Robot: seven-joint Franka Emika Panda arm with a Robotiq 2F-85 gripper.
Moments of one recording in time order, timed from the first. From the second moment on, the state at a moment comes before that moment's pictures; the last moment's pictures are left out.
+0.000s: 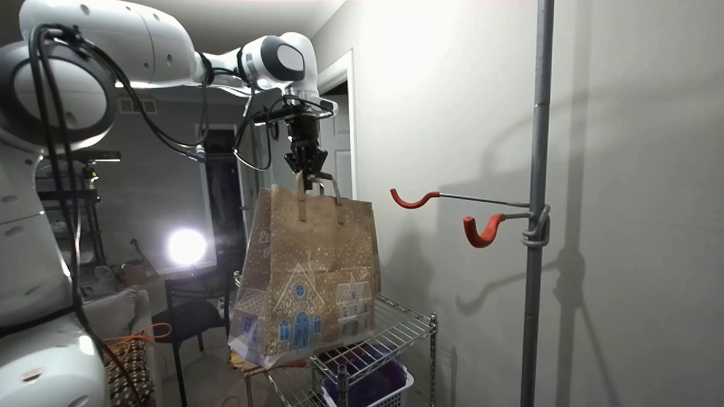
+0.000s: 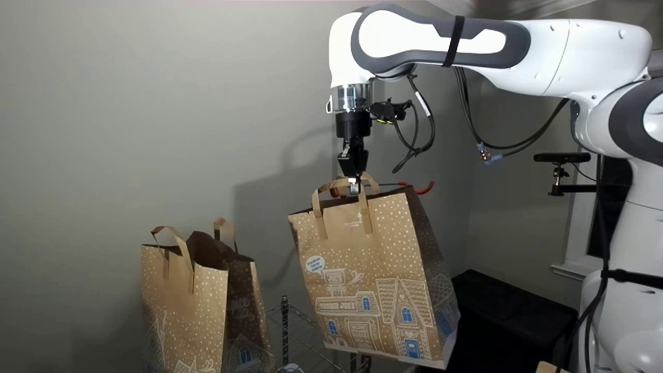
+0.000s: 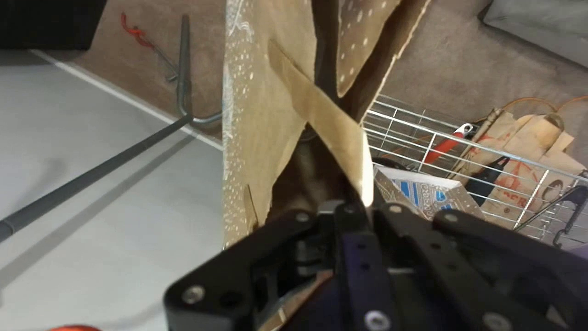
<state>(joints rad) 0.21 -0.12 0.16 -1.54 -0.03 1.37 0.04</state>
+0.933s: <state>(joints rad) 0.06 -0.14 0.06 -1.69 0.12 1.33 0.52</state>
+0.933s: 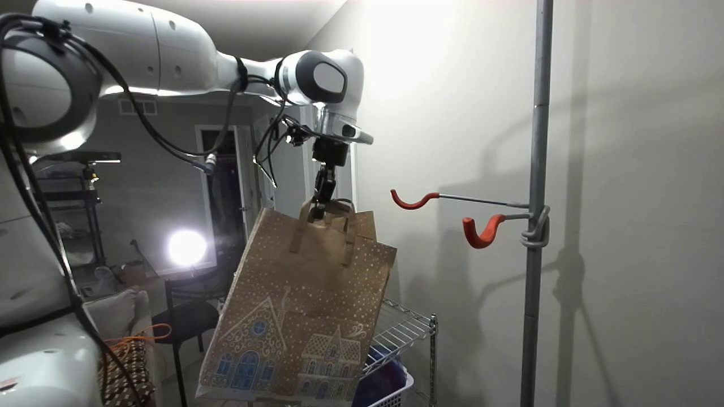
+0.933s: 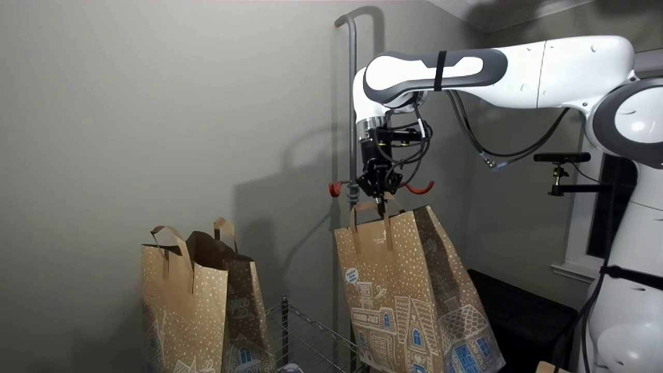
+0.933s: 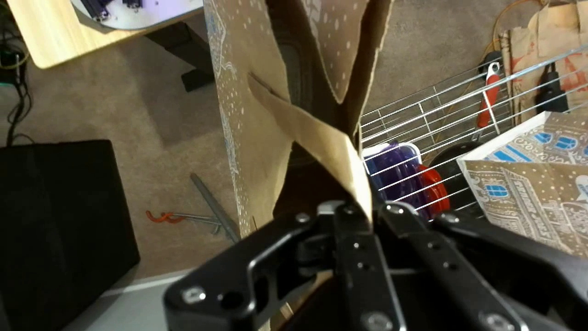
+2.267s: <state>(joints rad) -0.24 -0.45 -0.06 -1.97 0.10 1.38 1.05</state>
